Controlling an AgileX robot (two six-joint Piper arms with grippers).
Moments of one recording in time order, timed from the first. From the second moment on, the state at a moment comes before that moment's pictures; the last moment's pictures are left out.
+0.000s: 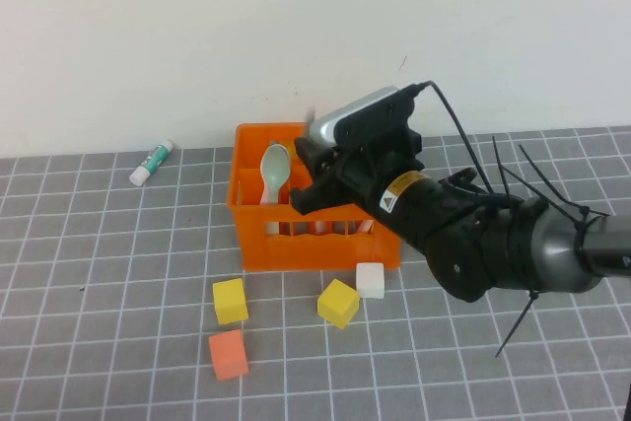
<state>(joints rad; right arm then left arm) 0.66 2.07 -1.19 0.10 -0.61 -0.07 0.07 -0.01 0.02 -0.05 0.37 -0.11</state>
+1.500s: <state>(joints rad) 0.64 0.43 -0.42 -0.19 0.39 -0.20 0.07 -0.01 0.02 -0.05 0.37 -0.11</state>
